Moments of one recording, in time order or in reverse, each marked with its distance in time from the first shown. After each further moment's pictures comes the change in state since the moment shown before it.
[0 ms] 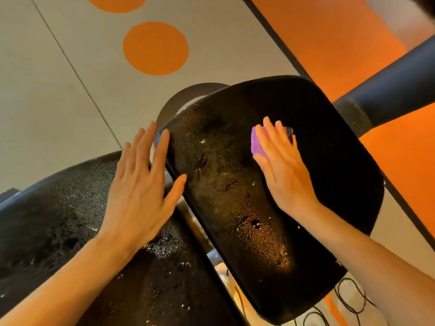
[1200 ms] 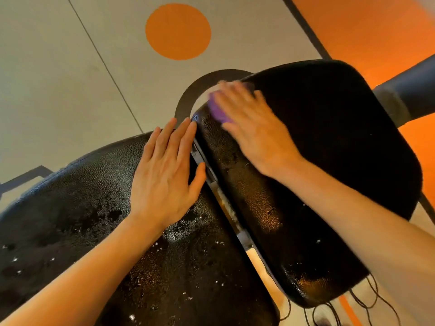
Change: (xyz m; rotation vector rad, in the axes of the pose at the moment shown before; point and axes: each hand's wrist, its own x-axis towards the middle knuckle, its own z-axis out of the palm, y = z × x) left_hand -0.012 -0.021 0.002 0.100 0.010 0.004; right_hand 0.059 -0.086 0.018 -0.066 0.034 -0.369
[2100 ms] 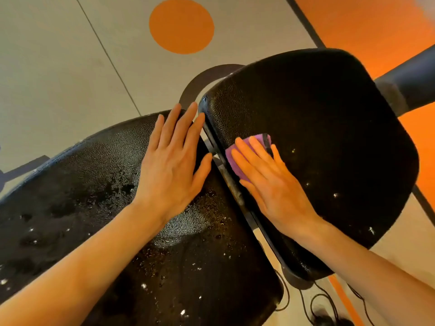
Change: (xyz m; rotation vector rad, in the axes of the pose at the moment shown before) left_hand -0.025 -0.003 -0.007 -0.098 0.029 0.061; right_hand -0.115 -0.048 0.007 0.035 -0.043 -0.022
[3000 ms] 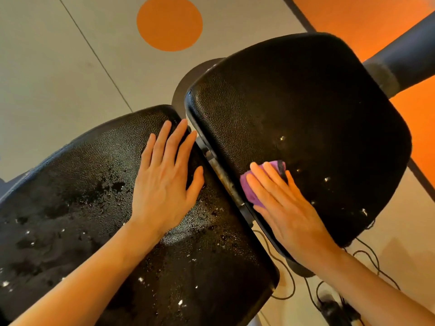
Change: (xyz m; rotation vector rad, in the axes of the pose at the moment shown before) left_hand -0.026 0.011 0.011 0.053 -0.036 -0.007; right_hand -0.072 -0.008 -0.005 -0.124 -0.078 0.083
